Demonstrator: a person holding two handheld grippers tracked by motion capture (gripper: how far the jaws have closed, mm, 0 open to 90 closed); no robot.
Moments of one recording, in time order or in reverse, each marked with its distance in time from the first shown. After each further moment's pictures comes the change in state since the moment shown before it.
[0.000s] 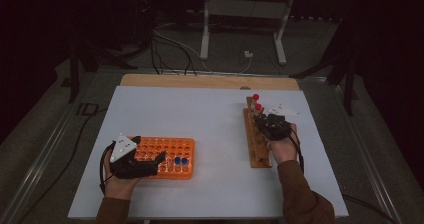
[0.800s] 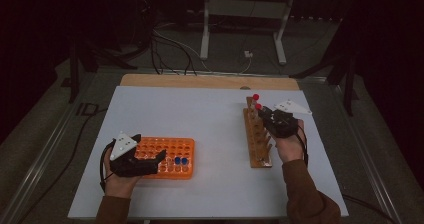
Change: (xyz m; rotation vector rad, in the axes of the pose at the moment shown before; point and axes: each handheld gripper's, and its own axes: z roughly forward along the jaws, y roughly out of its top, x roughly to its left) left arm 0.001 0.006 0.000 -0.007 -0.014 -0.001; right arm 0.003 0.024 -0.033 -0.101 0.007 -0.011
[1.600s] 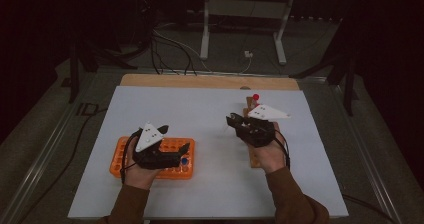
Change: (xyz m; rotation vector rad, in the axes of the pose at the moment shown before) left arm -0.048 0.045 0.027 -0.010 -0.120 0.137; right arm 0.082 0.024 -0.014 -0.037 0.309 -0.070
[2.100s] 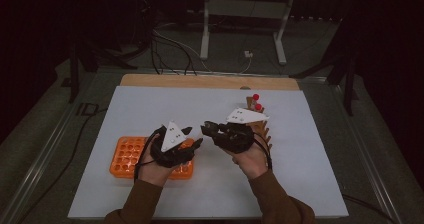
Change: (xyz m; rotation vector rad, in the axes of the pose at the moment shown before) left arm -0.024 0.016 0.024 0.056 -0.012 0.152; right arm 0.043 0.011 0.020 0.008 0.208 0.021
